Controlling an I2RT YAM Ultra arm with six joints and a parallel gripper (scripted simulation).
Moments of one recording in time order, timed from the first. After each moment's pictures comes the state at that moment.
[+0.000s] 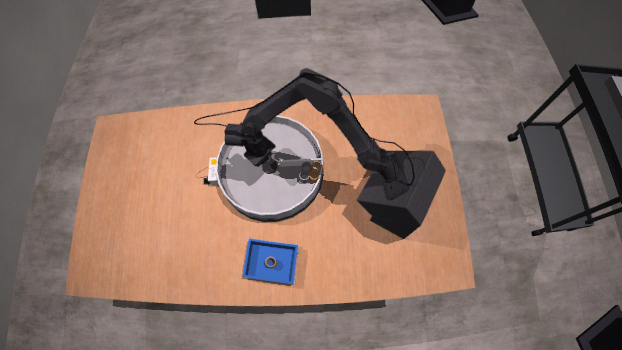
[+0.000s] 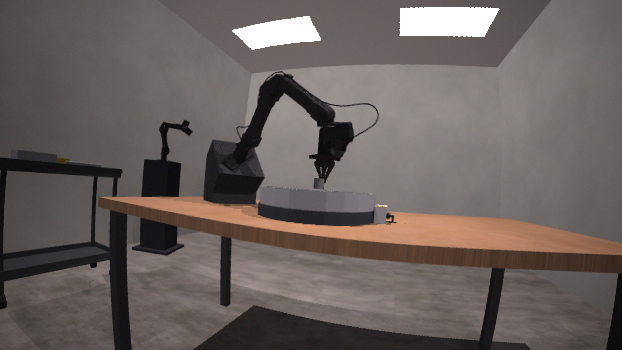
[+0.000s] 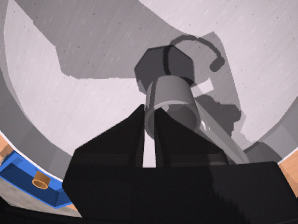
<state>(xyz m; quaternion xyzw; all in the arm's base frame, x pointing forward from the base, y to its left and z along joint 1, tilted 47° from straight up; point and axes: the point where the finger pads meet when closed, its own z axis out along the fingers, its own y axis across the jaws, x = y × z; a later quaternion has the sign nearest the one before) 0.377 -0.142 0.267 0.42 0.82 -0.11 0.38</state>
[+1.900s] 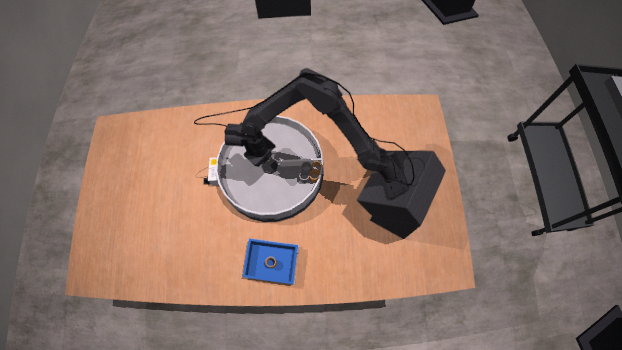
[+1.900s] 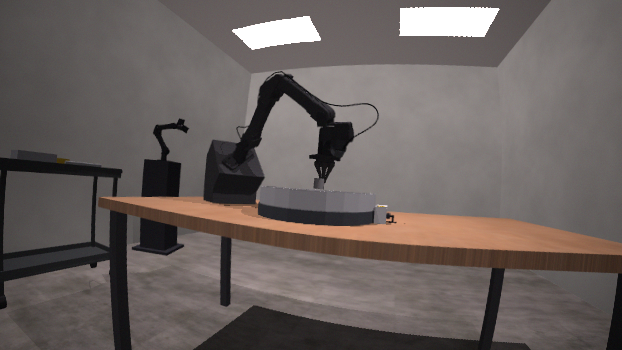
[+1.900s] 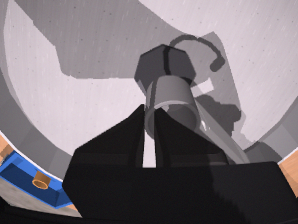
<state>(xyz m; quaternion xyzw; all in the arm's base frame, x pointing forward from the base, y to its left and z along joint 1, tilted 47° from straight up) 0.377 -0.142 0.267 0.42 0.82 -0.11 0.38</state>
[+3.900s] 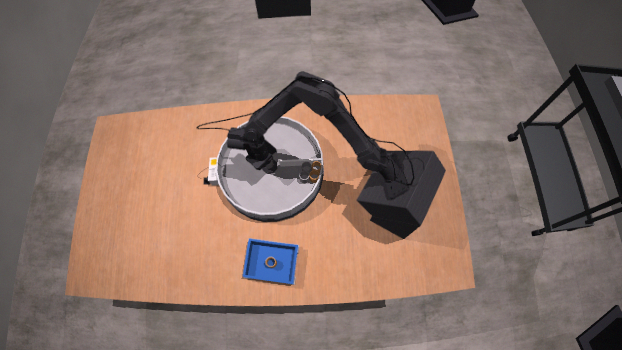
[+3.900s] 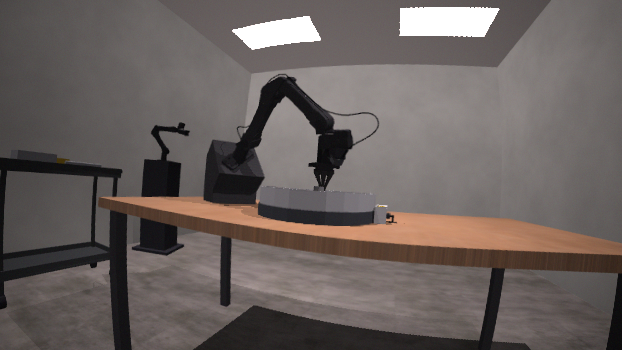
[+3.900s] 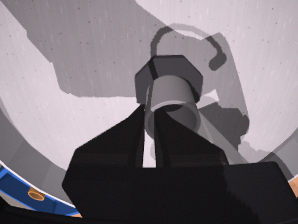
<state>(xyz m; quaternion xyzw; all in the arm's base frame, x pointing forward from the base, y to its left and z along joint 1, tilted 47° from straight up) 0.393 -0.155 0.247 0.42 0.82 -0.11 0.38</state>
